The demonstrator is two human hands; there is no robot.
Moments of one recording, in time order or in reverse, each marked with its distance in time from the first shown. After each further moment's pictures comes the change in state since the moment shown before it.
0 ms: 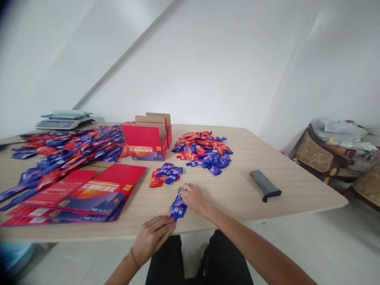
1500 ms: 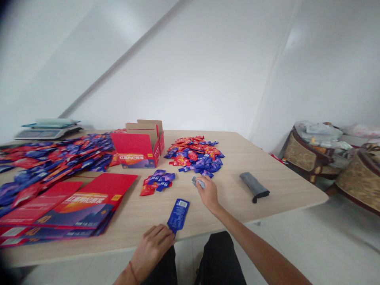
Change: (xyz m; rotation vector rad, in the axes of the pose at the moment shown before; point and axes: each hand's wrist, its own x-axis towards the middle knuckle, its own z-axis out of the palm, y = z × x) left_hand 0.026 0.027 0.013 0.188 -0.083 0.090; right_hand -0.039 0.070 -0.023 0.453 0.726 0.409
